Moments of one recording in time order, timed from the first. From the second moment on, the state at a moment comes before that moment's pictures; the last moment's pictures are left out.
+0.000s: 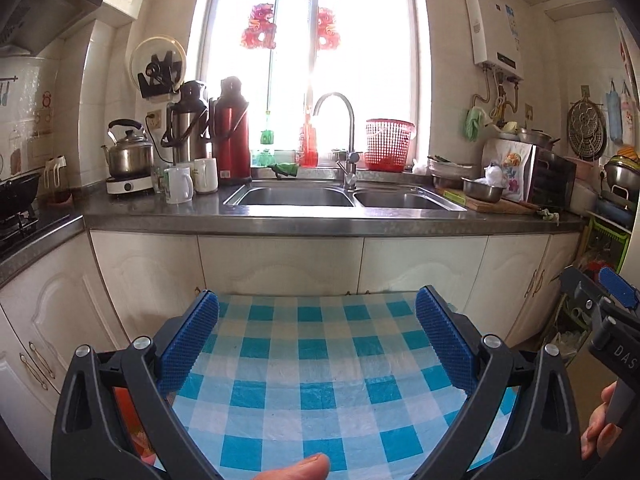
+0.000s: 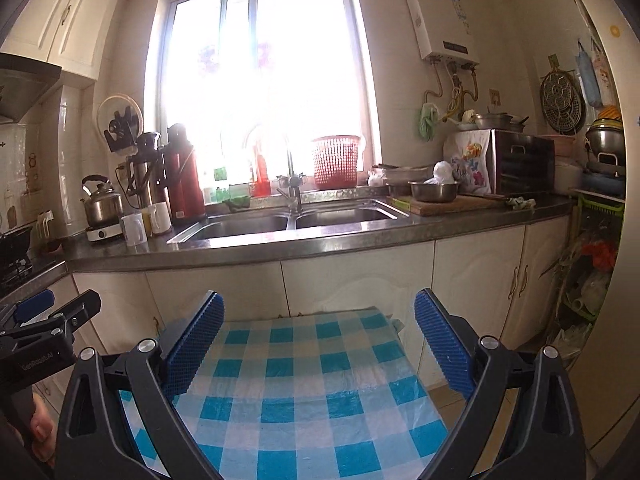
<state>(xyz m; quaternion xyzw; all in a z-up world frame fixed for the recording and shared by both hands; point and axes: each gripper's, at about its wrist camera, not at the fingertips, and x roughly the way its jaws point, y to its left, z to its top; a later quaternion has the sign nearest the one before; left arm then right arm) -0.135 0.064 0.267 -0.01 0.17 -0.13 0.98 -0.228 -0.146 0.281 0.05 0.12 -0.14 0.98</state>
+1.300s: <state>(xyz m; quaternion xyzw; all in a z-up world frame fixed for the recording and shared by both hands) -0.198 0.082 0.310 0.00 0.09 -0.12 0.99 -0.303 -0.099 0.346 0.00 -0.02 -0.18 0.98</state>
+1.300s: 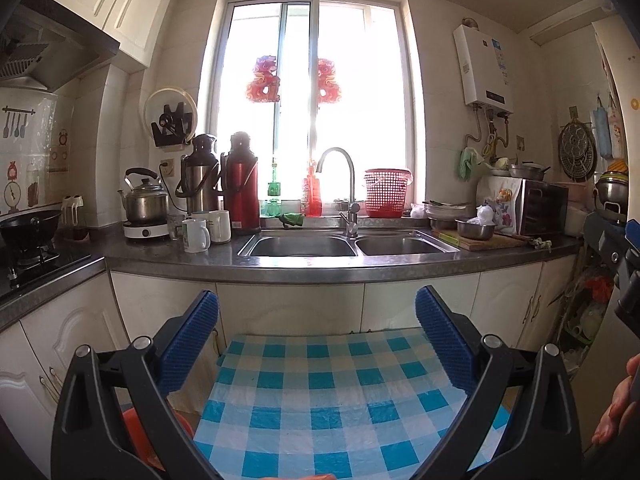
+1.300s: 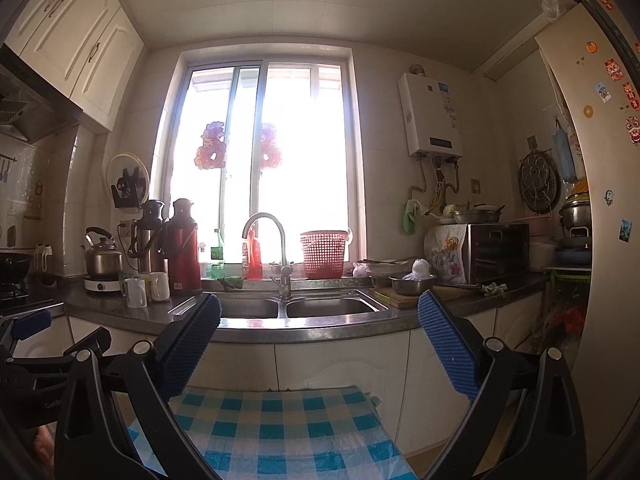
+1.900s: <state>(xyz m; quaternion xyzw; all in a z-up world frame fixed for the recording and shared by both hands) -0.192 0.081 0.308 0.00 0.10 -0.12 0.99 -0.297 -0.104 0.339 0.00 -0.01 -0.17 0.99</state>
